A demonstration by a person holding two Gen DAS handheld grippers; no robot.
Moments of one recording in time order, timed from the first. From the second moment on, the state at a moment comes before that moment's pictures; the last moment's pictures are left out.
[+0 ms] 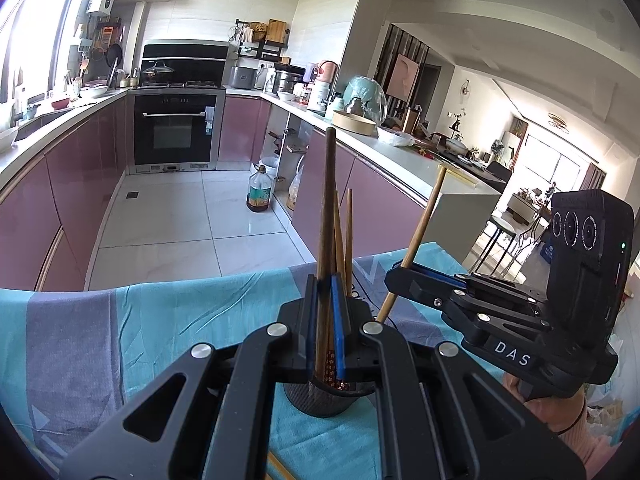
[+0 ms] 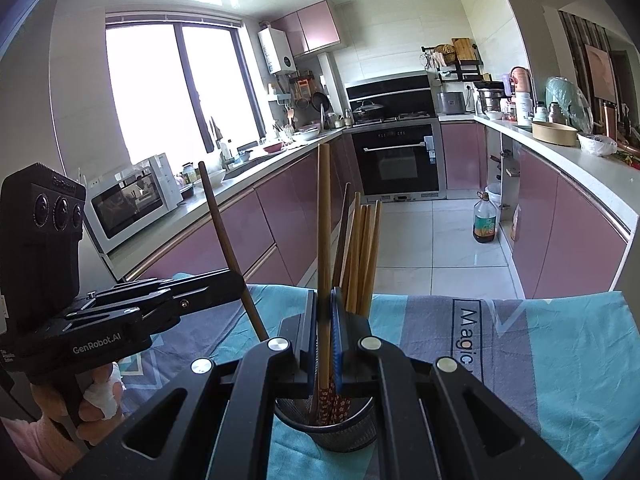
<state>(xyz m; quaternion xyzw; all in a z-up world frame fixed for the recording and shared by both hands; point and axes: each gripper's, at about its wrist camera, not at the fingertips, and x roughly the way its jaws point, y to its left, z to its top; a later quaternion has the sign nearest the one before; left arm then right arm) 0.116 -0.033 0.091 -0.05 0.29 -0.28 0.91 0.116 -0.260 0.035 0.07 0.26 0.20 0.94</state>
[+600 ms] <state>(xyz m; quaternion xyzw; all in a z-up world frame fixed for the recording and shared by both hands) 0.145 -0.044 0.067 -0.04 0.32 -0.28 0.90 0.134 -0.259 0.022 0.08 0.28 0.19 0.94</state>
